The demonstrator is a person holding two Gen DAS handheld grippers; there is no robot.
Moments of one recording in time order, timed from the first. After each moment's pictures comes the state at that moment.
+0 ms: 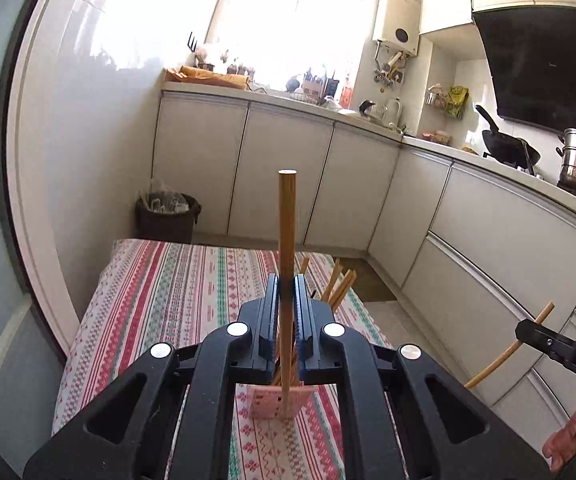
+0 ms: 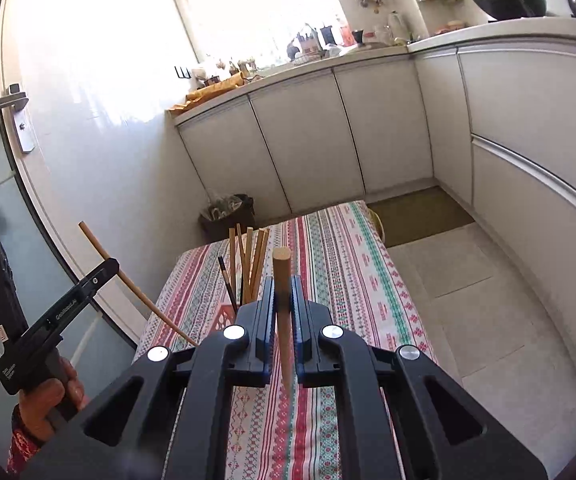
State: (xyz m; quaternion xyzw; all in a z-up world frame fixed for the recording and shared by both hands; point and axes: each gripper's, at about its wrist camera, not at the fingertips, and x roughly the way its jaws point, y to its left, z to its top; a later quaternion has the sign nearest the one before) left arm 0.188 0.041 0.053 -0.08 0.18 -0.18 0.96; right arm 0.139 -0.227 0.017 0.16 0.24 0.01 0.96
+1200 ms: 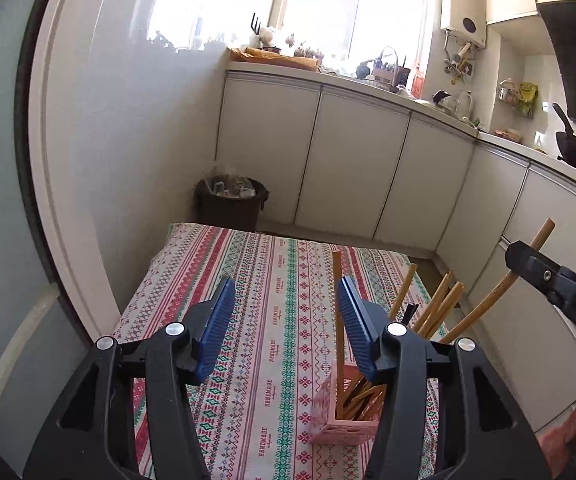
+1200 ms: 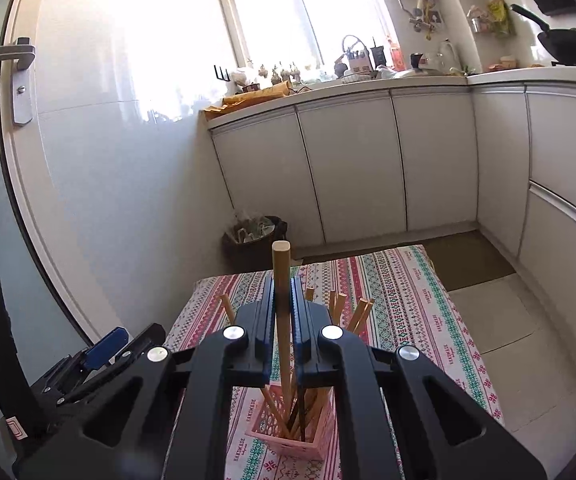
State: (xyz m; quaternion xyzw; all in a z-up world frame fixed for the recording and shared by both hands) left arm 0.247 0.068 0.025 -0.08 0.22 -0.06 0.97; right arm 0.268 -0.138 0.007 0.11 0.20 0.04 0.97
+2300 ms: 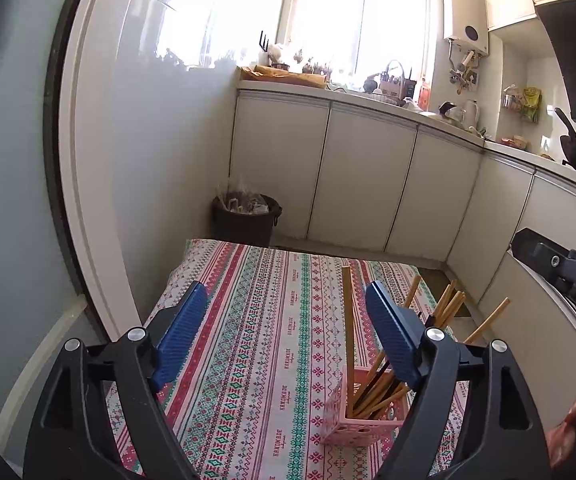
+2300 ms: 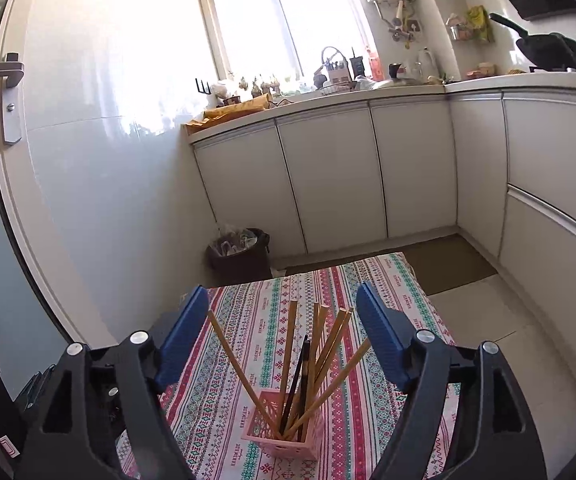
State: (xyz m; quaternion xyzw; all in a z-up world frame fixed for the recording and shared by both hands) left arm 0.230 0.067 0.038 -0.07 0.20 -0.03 0.98; right arm 0.252 -0.141 0.023 0.12 0.19 0.00 0.97
